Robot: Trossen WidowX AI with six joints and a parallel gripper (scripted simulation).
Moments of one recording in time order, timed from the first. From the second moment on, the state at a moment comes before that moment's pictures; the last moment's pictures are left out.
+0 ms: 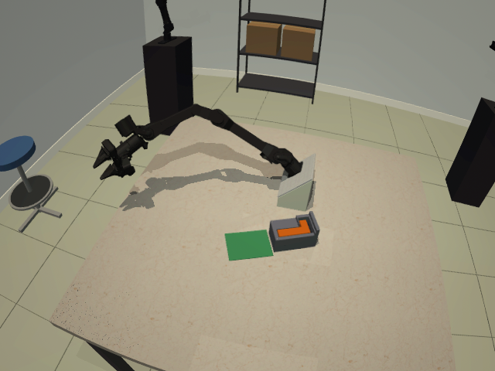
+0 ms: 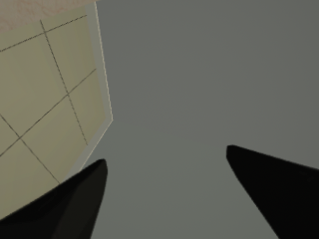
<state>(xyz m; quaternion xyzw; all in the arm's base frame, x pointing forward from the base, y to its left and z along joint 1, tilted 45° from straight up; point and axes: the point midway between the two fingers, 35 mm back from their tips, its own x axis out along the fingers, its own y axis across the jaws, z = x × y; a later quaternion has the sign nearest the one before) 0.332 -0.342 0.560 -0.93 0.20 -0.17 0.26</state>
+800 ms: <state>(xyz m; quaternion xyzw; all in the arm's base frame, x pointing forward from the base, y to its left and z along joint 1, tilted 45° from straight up) 0.489 -0.230 0.363 -0.71 0.22 0.02 0.67</state>
